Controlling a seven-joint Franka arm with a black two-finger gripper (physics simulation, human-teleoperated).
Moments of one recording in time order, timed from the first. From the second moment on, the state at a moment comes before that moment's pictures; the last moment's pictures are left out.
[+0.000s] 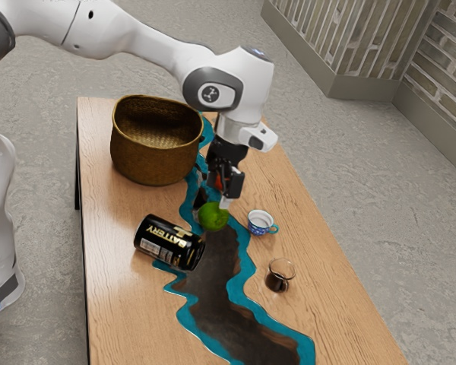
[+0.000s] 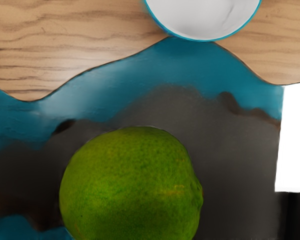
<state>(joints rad) -0.12 -0.19 0.04 -2.12 -0.12 1.87 -0.10</state>
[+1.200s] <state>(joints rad) -0.09 -0.13 0.03 -2.16 -0.17 1.99 -0.15</state>
